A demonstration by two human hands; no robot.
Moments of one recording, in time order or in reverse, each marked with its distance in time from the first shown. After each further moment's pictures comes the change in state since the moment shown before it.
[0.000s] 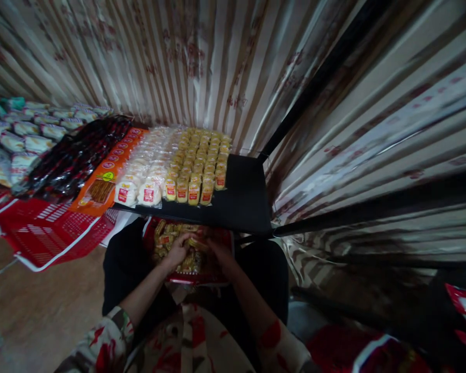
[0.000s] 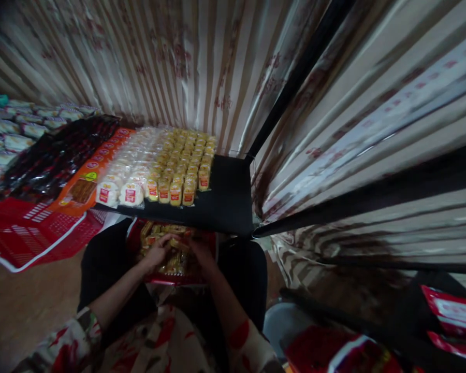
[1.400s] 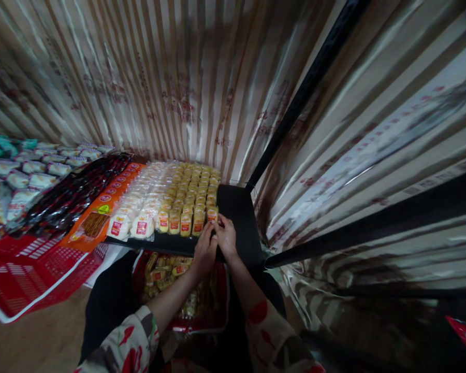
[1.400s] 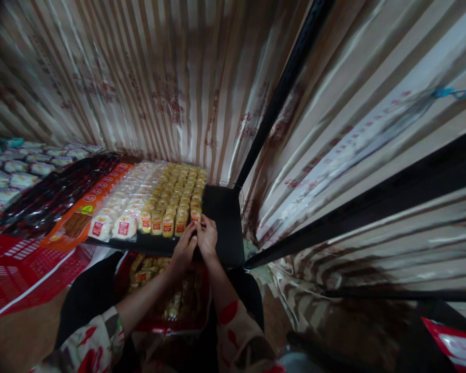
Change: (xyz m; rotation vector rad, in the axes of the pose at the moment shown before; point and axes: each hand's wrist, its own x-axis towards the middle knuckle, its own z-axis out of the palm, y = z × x) left_hand 0.055 0.092 0.095 0.236 0.125 0.491; right_hand 0.066 -0.136 -0.018 -0.356 0.485 -0.649
